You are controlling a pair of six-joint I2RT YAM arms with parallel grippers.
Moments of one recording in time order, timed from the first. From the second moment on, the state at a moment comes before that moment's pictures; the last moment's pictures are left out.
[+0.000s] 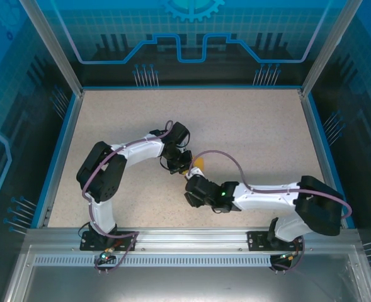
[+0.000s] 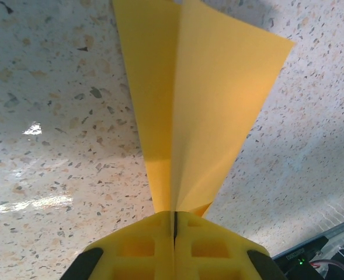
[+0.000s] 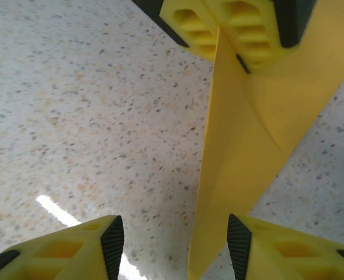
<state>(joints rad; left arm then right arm) -0.59 1.88 1.25 -0.66 0.45 -0.91 1.15 1.47 0.75 -0.30 0.34 0.50</state>
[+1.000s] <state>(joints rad) -0.59 1.88 1.26 -0.66 0.46 -0.91 1.20 1.67 0.88 -0.41 0.52 0.56</state>
